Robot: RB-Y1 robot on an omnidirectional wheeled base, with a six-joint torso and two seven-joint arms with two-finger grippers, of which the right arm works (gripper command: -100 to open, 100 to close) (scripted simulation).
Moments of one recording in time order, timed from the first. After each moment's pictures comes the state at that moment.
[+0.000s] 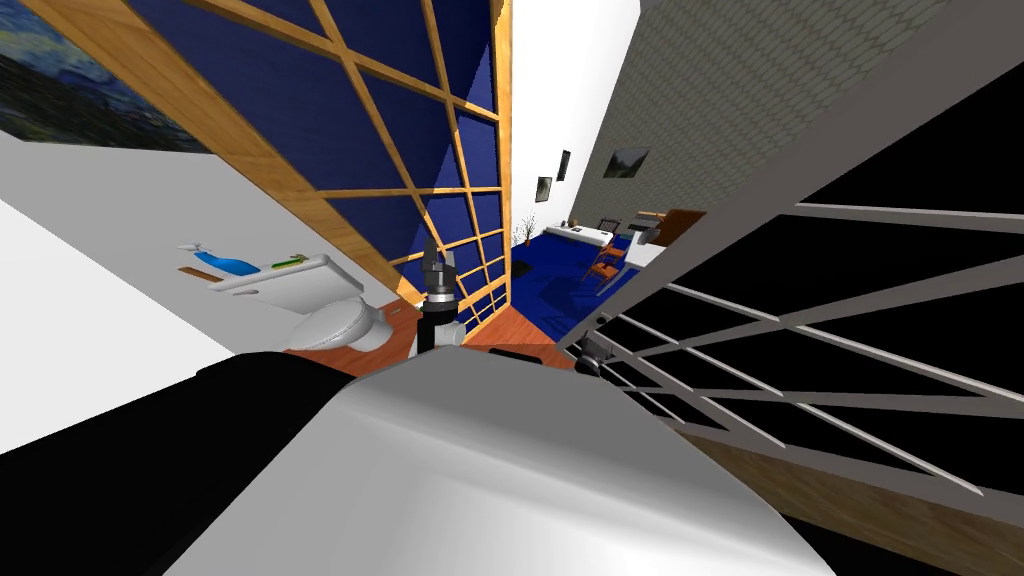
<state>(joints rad) 0.23 -0.08 -0.08 -1.03 -0.61 -0.84 -1.16</state>
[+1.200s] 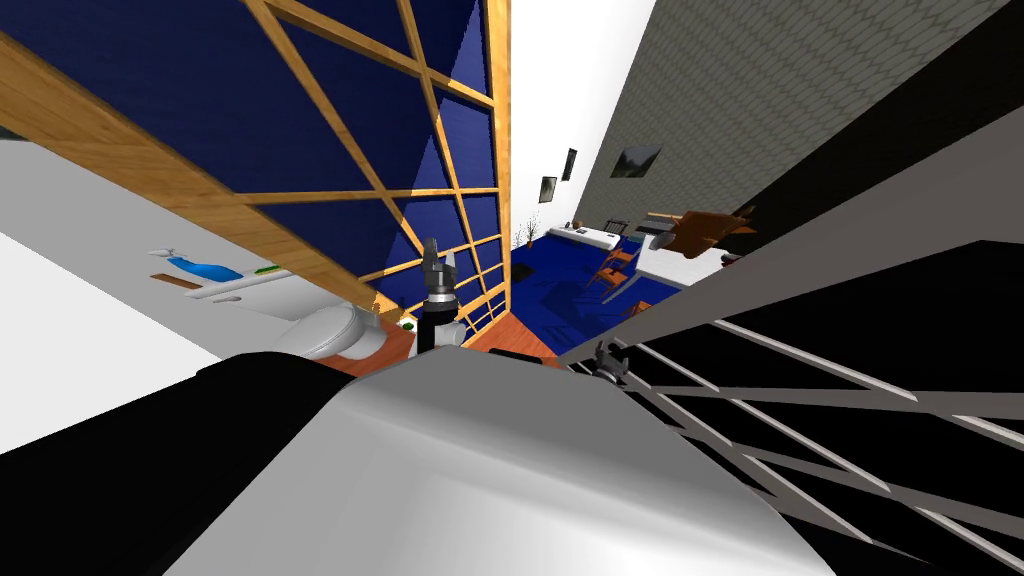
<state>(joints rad) 0.23 -0.22 -0.08 -0.87 -0.64 -0.89 -1.38</state>
